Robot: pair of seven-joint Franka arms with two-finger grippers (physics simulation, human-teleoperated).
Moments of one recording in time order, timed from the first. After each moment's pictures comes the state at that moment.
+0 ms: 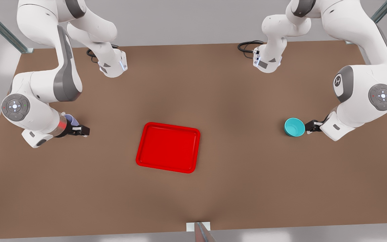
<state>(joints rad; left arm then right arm) -0.05 0.31 -0.01 -1.37 0.06 1.62 0.06 -0.08 0.28 0.20 -1.42 -0.10 1.56 0.15</state>
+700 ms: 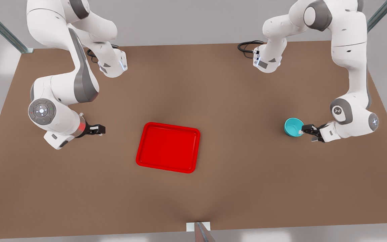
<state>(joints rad) 0.21 0.42 0.02 -1.90 -0.34 2.06 0.83 0.00 0.31 0.21 -1.43 -0.10 1.56 0.15</state>
